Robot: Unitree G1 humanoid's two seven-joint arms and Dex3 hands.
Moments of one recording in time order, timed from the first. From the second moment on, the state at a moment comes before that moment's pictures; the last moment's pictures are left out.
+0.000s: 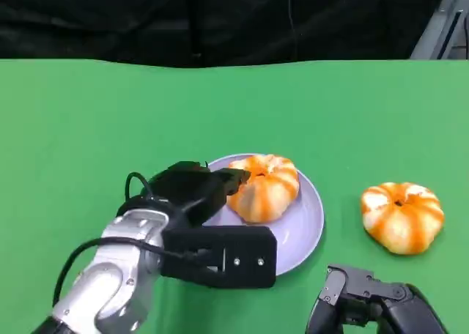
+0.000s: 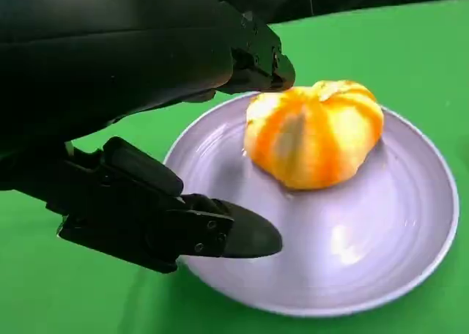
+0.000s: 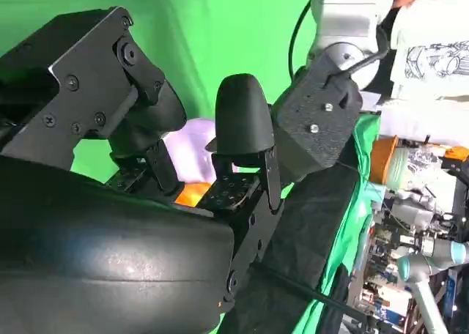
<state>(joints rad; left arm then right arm) -0.40 0.23 -0.54 0.08 0.82 0.25 -0.35 0.48 -0.11 0.29 -0.49 -0.13 -0.16 0.12</state>
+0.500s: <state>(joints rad) -0.15 0.24 -0.27 -0.31 0.55 0.18 -0.32 0.48 -0.11 0.29 -0.49 -0.13 -0.17 0.12</state>
